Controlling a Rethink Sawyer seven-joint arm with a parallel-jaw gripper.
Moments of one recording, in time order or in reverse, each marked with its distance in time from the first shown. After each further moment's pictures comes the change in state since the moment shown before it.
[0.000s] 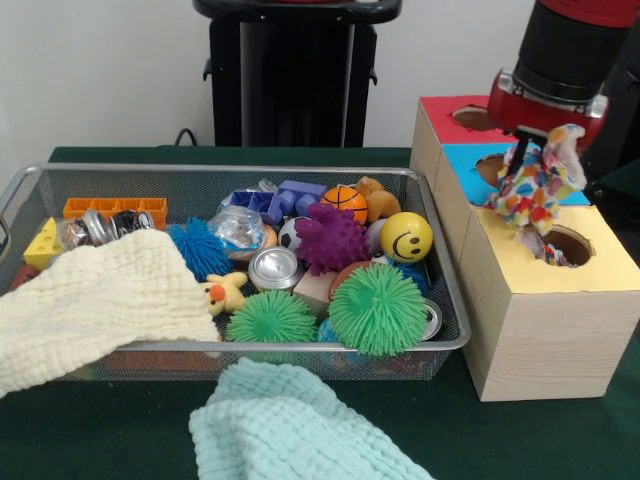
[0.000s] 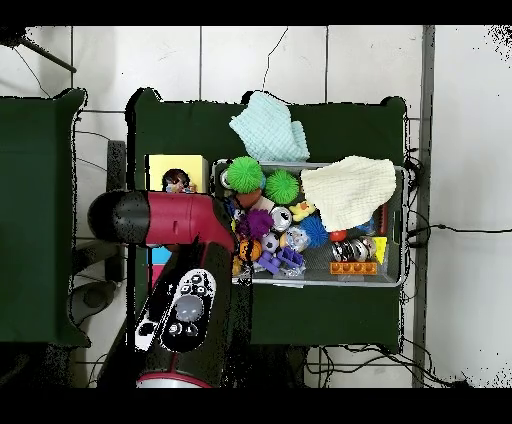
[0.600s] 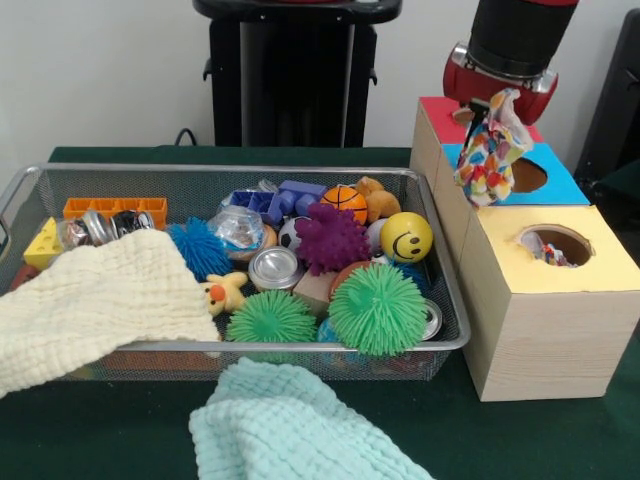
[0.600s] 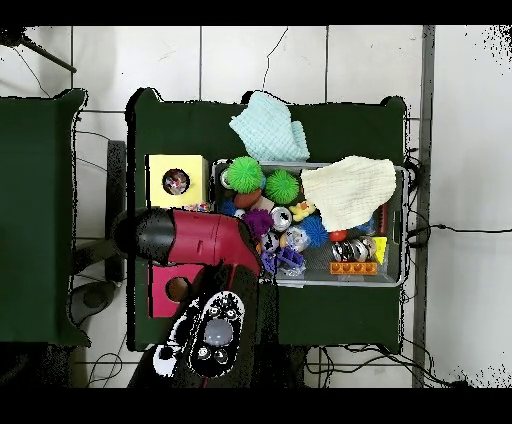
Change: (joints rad) arm -0.055 -0.072 0.010 0.142 0.000 0.000 0.000
